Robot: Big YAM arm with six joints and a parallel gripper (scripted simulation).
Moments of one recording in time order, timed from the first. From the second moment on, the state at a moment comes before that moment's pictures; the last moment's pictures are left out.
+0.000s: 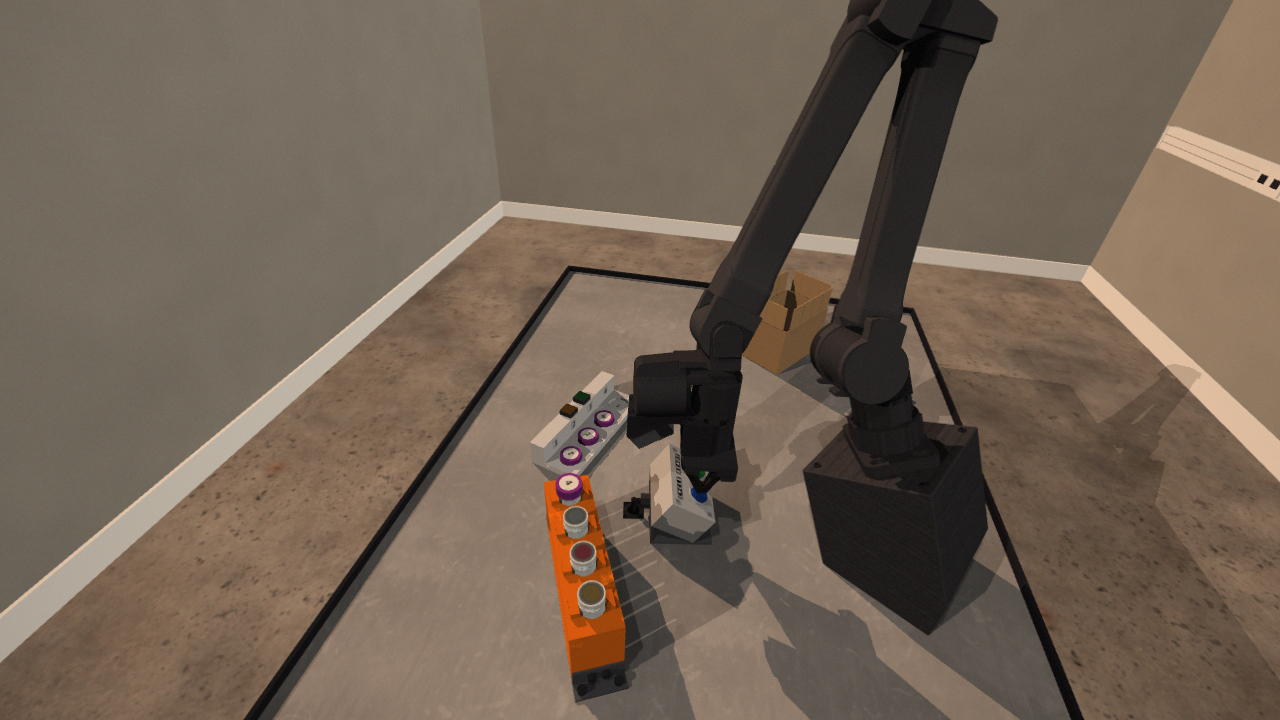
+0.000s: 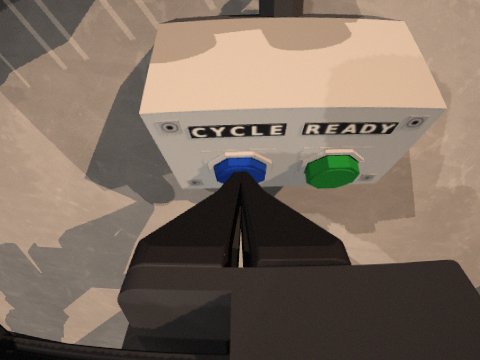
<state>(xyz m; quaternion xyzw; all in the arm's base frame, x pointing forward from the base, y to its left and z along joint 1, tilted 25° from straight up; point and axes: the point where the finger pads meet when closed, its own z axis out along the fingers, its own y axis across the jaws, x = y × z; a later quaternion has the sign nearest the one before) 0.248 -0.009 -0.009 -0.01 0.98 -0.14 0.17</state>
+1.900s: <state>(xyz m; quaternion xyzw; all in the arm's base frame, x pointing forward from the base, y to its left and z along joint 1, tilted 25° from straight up) 0.249 -0.009 -0.010 -0.01 0.98 -0.14 0.17</state>
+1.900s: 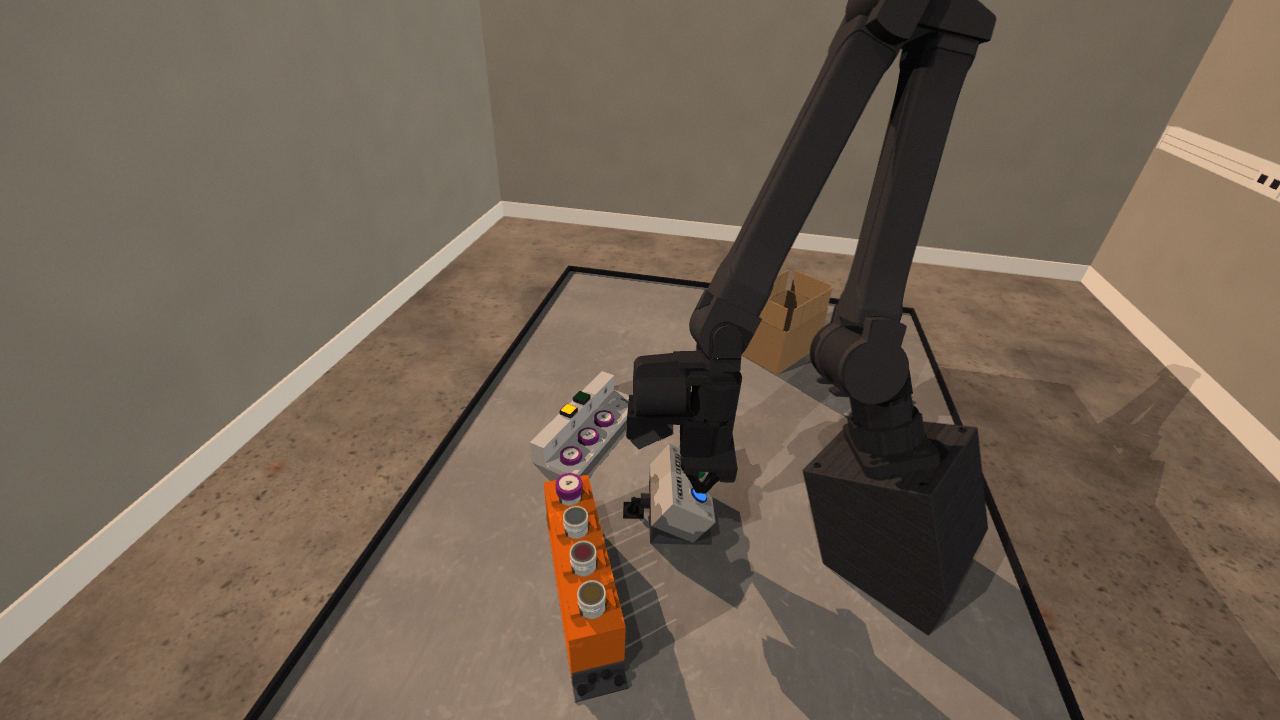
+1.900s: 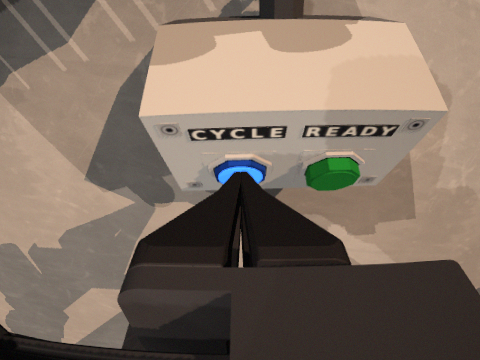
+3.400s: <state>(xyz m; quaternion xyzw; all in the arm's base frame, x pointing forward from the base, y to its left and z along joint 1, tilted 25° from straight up) 0.249 -0.009 -0.011 -0.02 0.98 -0.14 0.17</state>
